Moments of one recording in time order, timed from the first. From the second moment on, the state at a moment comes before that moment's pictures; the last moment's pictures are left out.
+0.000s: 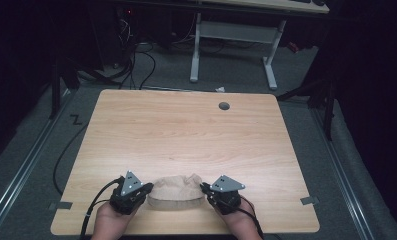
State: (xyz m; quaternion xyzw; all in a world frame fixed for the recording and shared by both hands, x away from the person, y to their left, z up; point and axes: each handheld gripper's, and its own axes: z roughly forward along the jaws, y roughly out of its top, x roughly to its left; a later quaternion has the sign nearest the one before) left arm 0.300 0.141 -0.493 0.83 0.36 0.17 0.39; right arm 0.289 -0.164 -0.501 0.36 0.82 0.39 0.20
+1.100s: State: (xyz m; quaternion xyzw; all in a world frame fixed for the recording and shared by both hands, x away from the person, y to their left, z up) left arm 0.296 0.135 -0.511 0.86 0.35 0.16 0.34; right arm 0.287 -0.158 -0.516 0.35 0.85 0.36 0.18
